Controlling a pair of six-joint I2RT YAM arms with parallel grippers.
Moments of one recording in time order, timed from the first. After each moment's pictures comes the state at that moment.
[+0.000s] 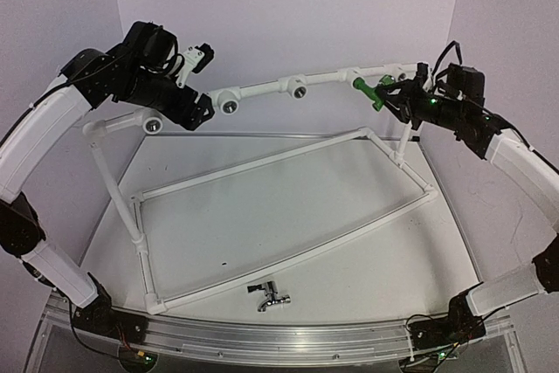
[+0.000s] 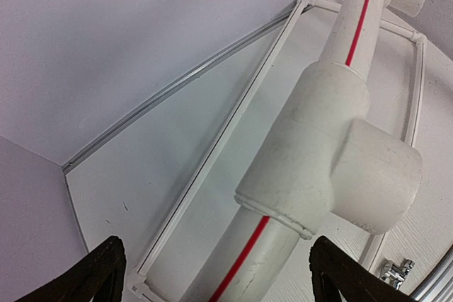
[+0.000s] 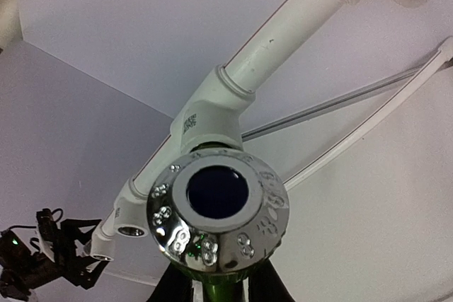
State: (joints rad) left arm -0.73 1.51 1.89 -1.04 -0.20 0.10; right arm 0.31 1.32 1.30 -0.17 -0.39 0.89
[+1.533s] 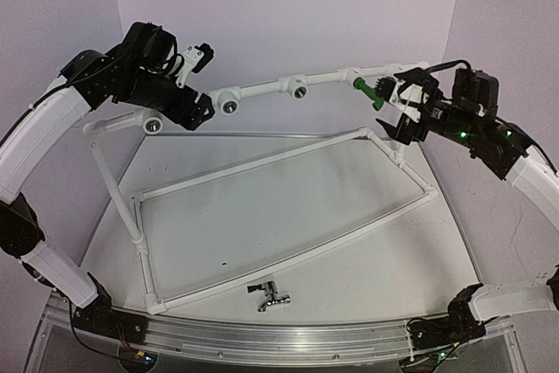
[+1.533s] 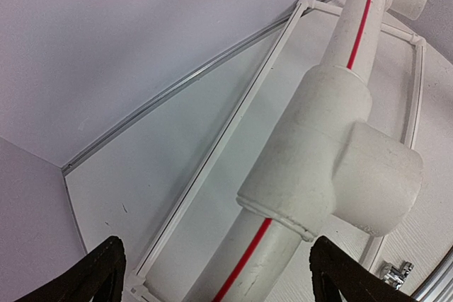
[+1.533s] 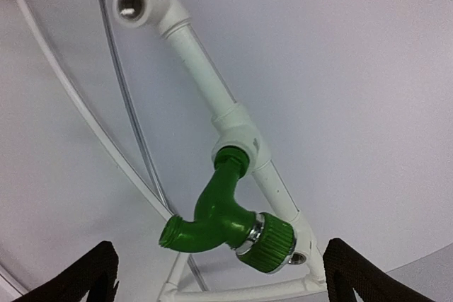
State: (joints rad) left arm -0.72 1.50 1.88 -1.02 -0.19 0.09; right arm 0.49 1.14 1.28 -0.31 -0.05 -1.00
